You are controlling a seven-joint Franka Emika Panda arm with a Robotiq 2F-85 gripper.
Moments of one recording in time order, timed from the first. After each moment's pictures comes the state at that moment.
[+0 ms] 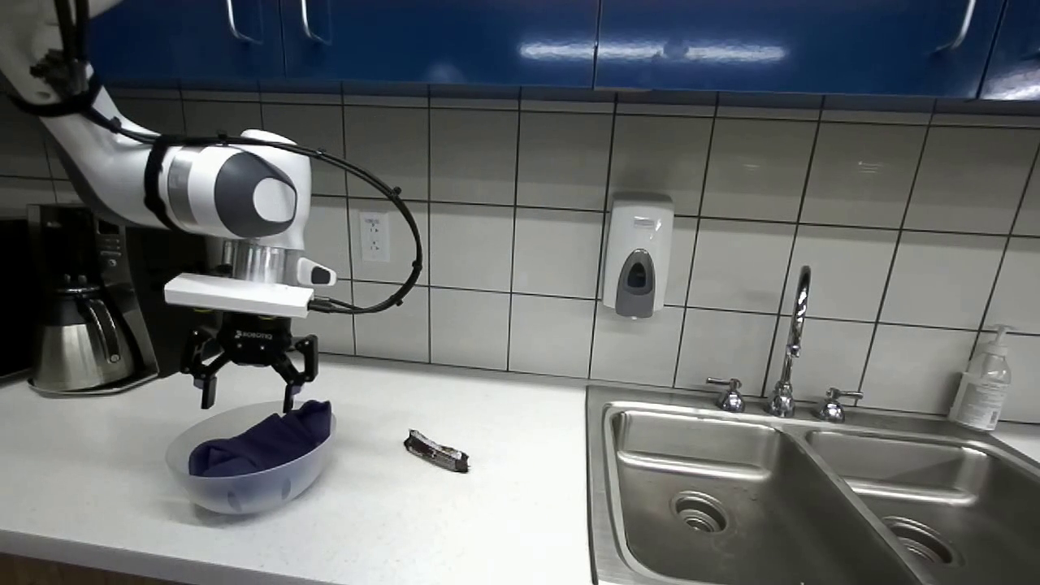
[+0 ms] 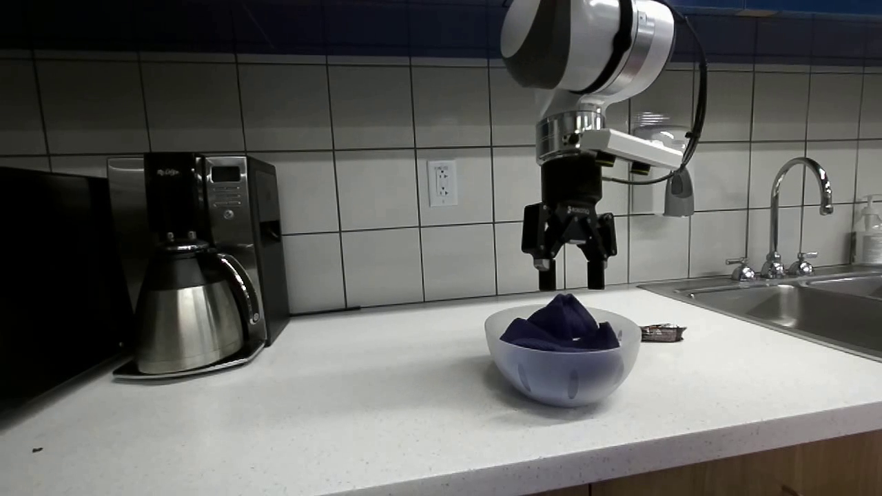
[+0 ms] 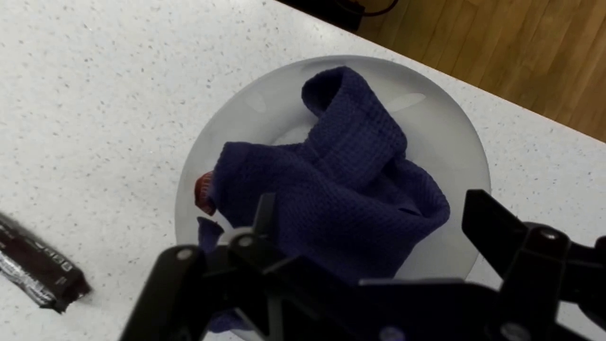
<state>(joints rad) 0.13 -0.04 0.06 -2.43 0.14 2.25 -0.33</state>
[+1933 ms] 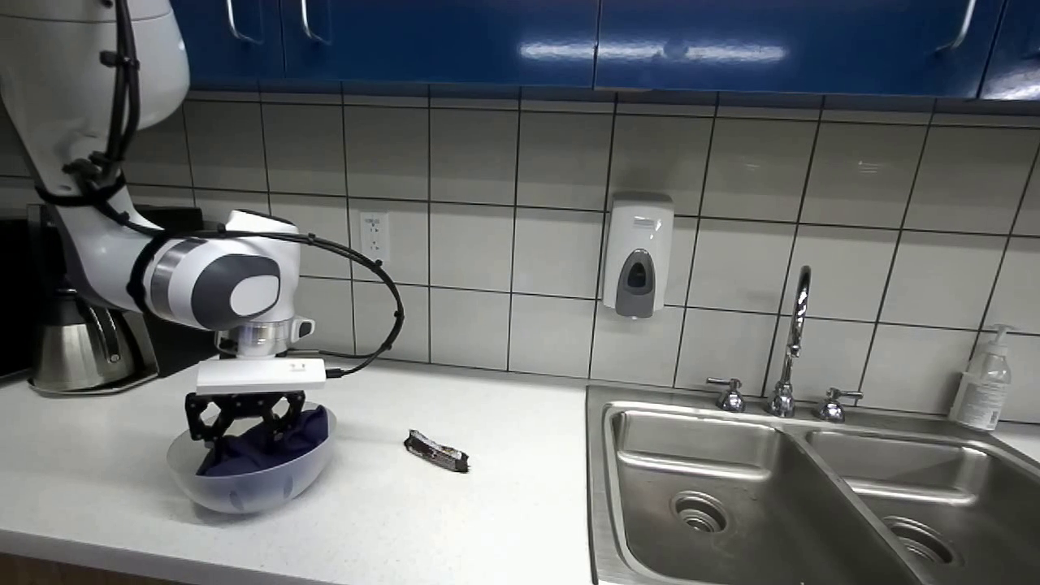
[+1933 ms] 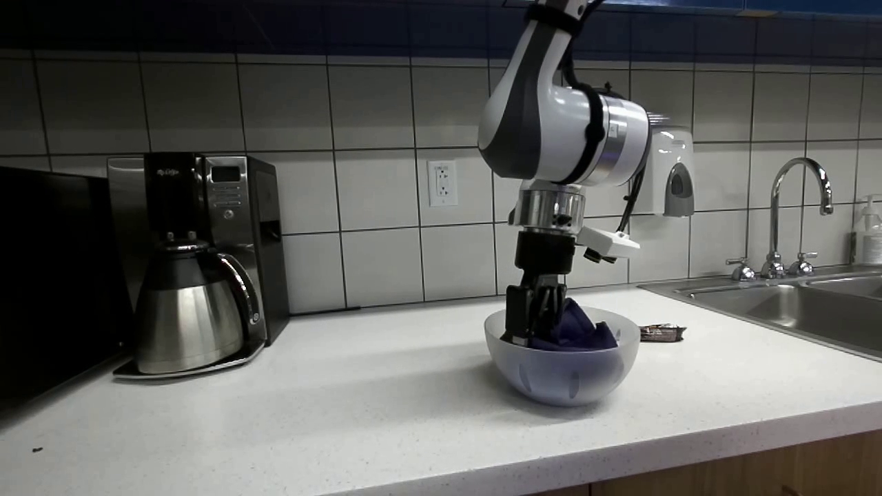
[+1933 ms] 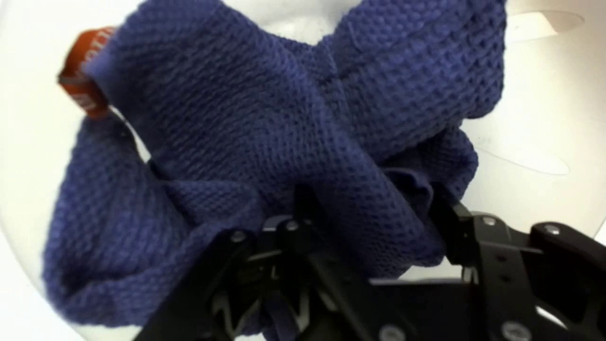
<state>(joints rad) 0.09 0.20 0.18 -2.45 0.29 2.65 -0.78</state>
